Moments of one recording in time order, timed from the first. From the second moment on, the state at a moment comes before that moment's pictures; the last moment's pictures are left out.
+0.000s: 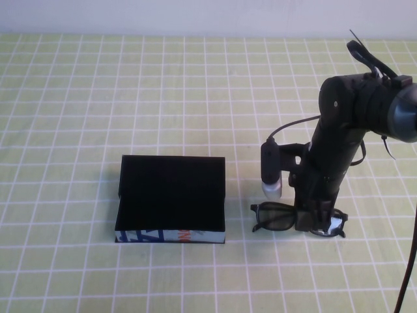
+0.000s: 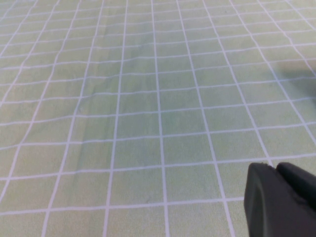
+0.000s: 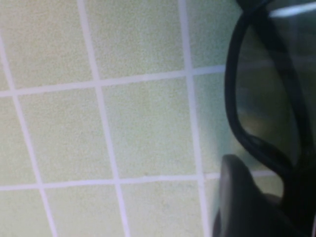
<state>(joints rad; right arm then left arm) 0.41 1.99 -1.44 0.20 1.12 -1.17 -0.03 -0.01 0.03 0.00 0.39 0.07</state>
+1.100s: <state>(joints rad) 0.80 2.08 -1.88 0.12 1.22 -0.87 -0.03 -0.01 0.03 0.00 0.39 0.07</state>
